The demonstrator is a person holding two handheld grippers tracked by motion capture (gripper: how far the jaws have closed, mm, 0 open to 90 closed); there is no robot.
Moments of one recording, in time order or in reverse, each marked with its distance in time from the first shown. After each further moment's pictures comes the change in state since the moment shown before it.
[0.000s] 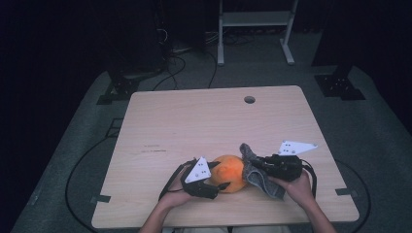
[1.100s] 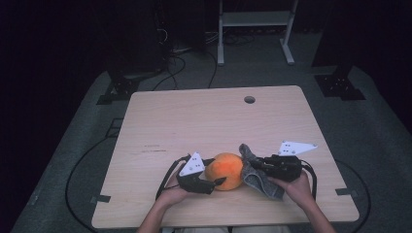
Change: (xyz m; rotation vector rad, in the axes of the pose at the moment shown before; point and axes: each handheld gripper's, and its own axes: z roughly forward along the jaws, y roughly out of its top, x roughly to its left) left arm 0.014 -0.005 -0.006 -0.010 0.011 -0.101; right arm -0.001 -0.002 0.002 -0.011 0.024 0.016
